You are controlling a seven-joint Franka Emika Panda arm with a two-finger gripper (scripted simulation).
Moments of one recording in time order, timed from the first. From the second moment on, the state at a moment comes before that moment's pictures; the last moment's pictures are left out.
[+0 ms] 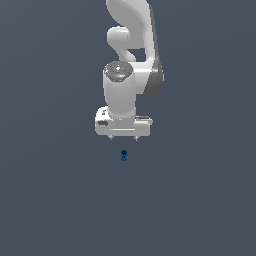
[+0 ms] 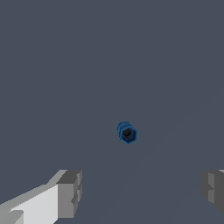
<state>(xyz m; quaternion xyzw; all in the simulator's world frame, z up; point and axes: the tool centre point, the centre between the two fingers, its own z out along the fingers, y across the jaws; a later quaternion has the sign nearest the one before) 0.005 -0.017 0.165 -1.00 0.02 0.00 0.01</state>
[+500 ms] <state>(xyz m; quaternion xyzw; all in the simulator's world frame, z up) 0.003 0.005 0.168 -1.00 0.01 0.00 0.03</state>
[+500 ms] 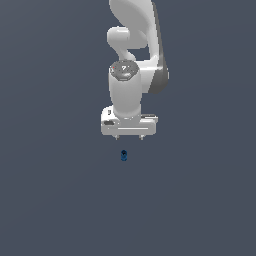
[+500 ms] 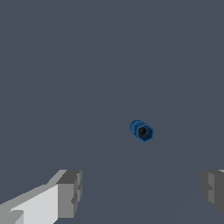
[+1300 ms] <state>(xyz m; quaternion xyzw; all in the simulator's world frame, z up) 0.004 0.006 0.162 -1.00 -0.02 0.00 0.02</state>
